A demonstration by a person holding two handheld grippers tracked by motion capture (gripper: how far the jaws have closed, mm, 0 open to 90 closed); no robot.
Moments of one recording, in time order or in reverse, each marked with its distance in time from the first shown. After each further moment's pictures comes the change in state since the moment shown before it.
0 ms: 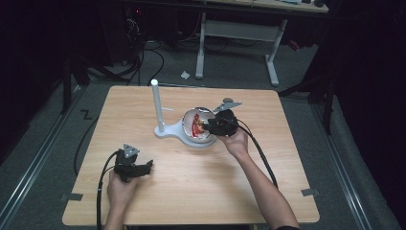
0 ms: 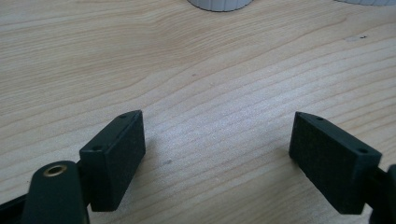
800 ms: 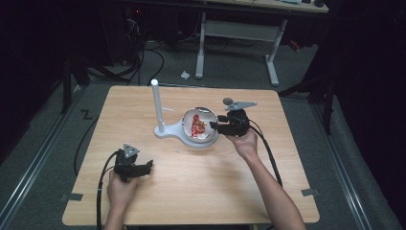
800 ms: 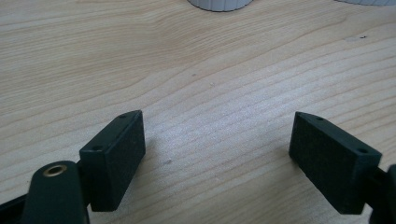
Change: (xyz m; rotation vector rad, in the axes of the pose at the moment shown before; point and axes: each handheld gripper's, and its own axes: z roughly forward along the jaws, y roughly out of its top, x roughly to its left) left arm 0.000 0.000 0.000 0.000 0.000 0.000; right arm -0.011 -0.006 -0.037 -0.077 -0.014 0.032
